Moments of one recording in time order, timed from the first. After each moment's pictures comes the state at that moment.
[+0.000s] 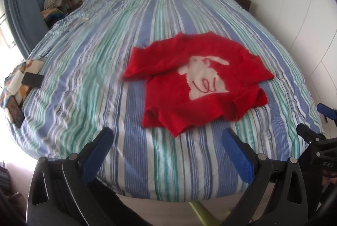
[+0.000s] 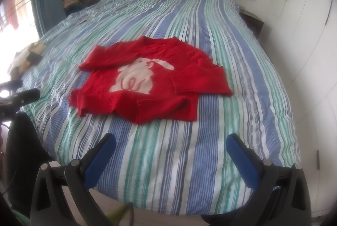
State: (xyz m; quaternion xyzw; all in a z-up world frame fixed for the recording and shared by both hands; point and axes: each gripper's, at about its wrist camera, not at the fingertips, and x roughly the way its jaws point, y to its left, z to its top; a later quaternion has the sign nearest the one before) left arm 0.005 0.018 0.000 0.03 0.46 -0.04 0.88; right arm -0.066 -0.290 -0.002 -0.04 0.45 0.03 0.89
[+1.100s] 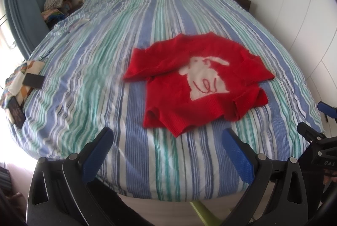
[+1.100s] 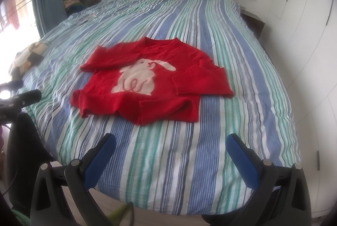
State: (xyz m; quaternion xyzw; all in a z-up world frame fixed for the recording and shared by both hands) left arm 0.005 0.018 0.001 0.03 0.46 -0.03 0.89; right arm -0.066 -0.287 -0.001 -0.04 0.45 0.04 0.89
